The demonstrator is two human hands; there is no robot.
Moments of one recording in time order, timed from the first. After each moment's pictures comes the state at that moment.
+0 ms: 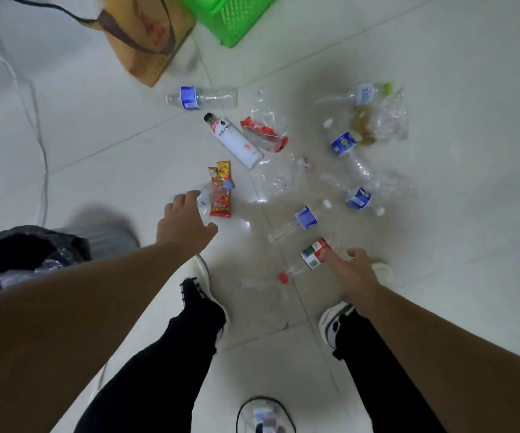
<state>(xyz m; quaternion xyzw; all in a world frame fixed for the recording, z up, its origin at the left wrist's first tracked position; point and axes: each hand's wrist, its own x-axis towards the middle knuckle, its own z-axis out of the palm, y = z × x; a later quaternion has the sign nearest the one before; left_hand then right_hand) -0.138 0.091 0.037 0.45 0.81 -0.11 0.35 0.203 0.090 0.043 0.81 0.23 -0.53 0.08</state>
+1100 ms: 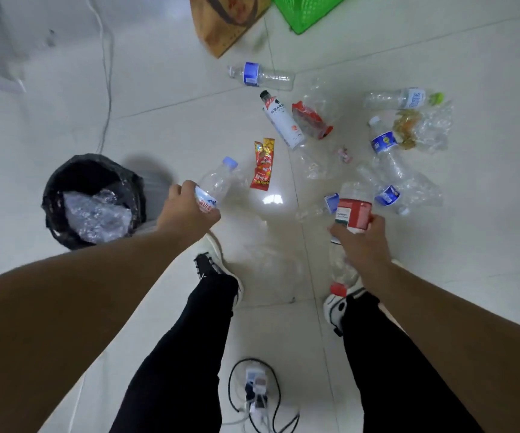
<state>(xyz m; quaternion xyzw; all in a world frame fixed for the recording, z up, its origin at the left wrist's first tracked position) -0.188 -0.018 0.083 0.34 0.88 -0.01 0.32 0.156 0.078 0.091 0.77 0.36 -0.52 -0.04</state>
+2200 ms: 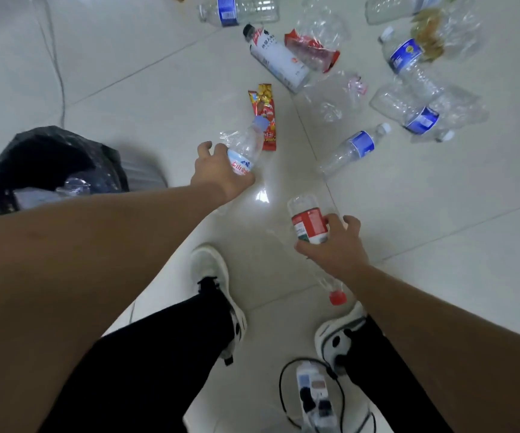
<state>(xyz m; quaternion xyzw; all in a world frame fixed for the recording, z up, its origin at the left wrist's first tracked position) -0.190 -0.034 -0.049 0.44 0.82 -0.03 0.37 0.088 -0.112 -0.039 0.70 0.51 -0.48 0.13</state>
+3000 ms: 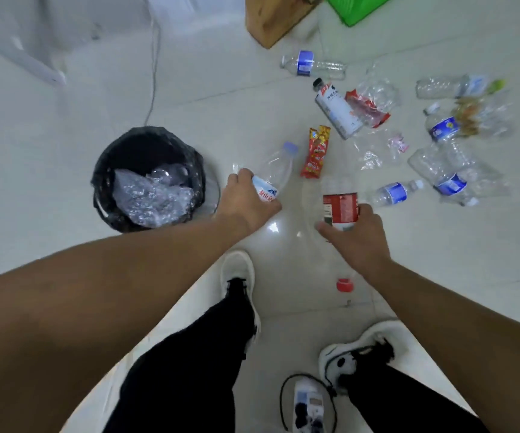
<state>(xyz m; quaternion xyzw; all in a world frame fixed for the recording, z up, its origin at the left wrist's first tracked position) -0.230 -0.093 0.047 0.36 0.85 0.11 0.36 0.013 -0.062 0.058 0.69 0.55 -0.46 -0.01</state>
